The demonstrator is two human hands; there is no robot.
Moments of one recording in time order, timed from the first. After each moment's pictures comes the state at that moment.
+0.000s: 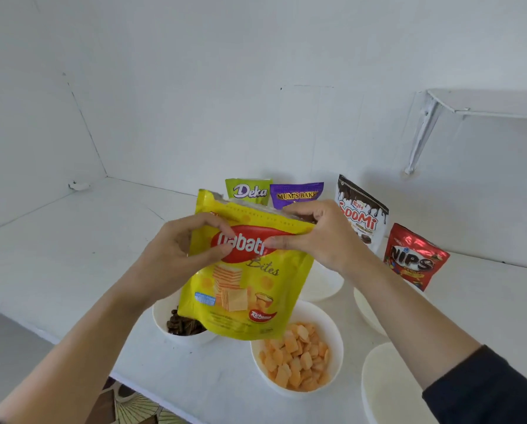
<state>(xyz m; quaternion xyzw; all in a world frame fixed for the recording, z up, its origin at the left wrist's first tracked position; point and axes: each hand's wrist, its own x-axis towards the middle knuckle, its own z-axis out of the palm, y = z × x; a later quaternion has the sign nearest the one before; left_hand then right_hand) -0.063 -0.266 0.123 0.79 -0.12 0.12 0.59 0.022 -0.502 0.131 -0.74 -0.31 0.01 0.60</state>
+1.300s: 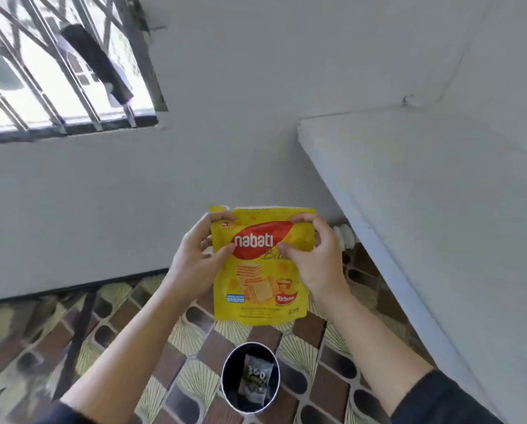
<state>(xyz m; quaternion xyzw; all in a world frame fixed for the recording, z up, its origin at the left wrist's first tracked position) -0.437 0.045 -0.020 0.64 0.42 0.36 0.53 -0.240 -0.019 -0.049 -0.63 -0.41 0.27 0.60</state>
